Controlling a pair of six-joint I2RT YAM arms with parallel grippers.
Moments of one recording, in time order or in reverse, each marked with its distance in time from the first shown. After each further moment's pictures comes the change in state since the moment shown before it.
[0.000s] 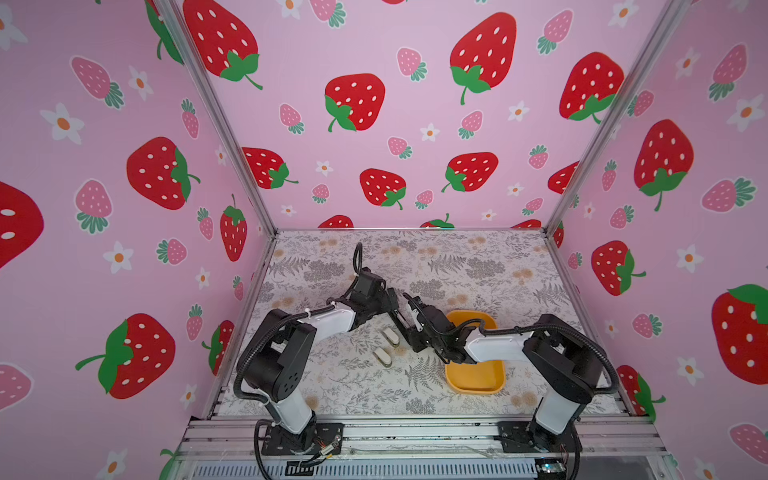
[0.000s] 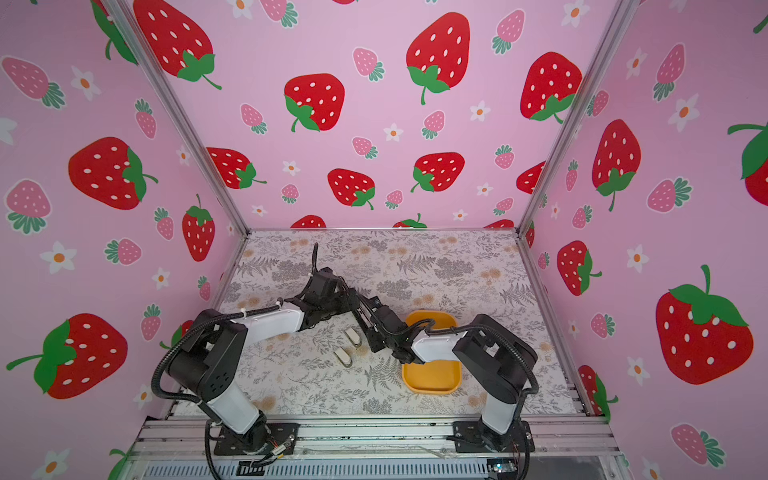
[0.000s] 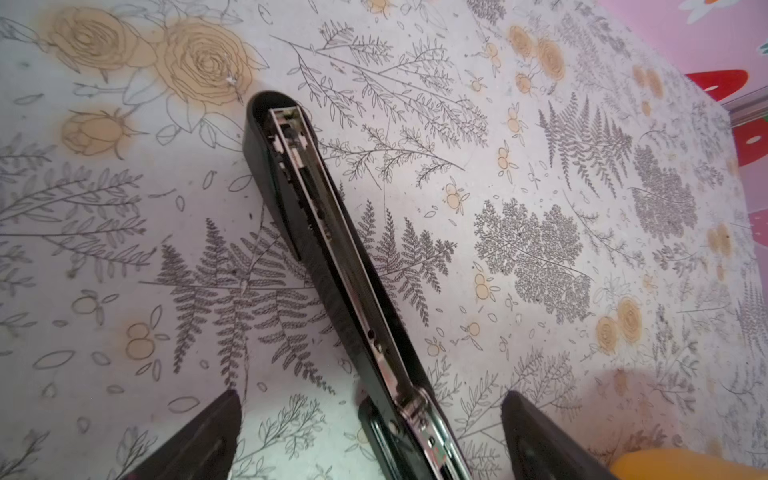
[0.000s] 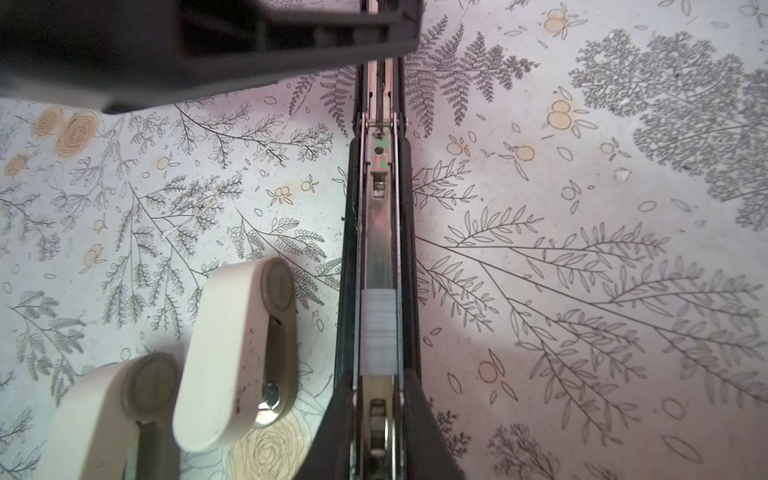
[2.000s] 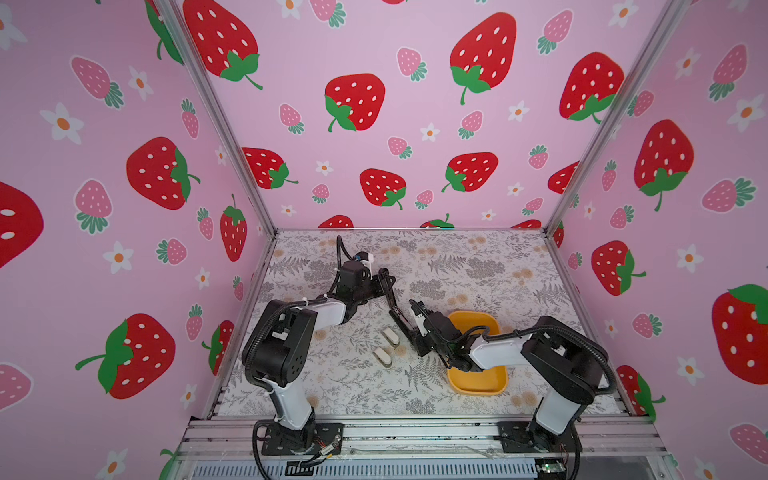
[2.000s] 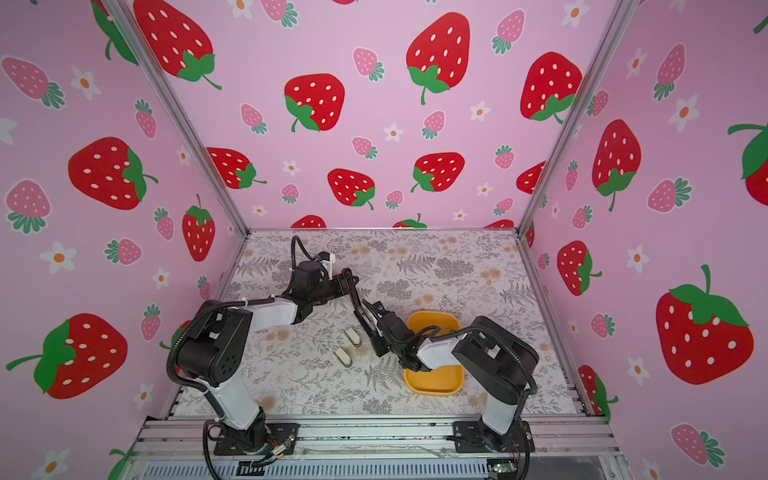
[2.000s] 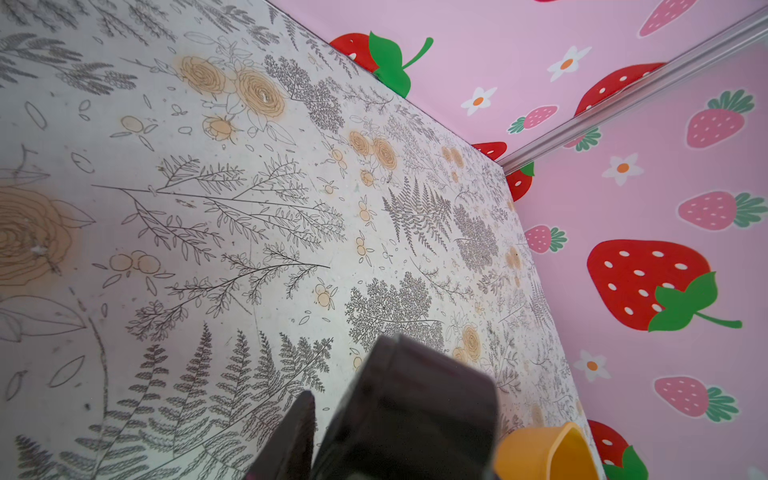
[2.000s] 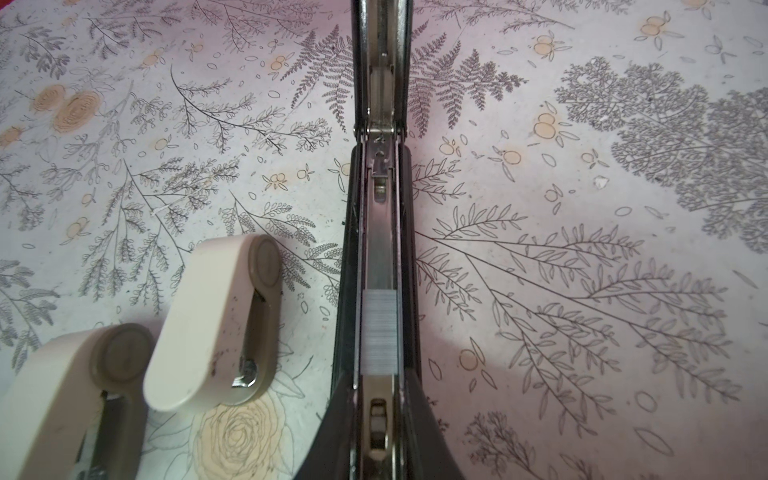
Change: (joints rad) left arm 0.126 0.050 -0.031 0.414 0.385 0.045; right arm 0.005 -0.008 -0.114 0.174 0.026 -0.097
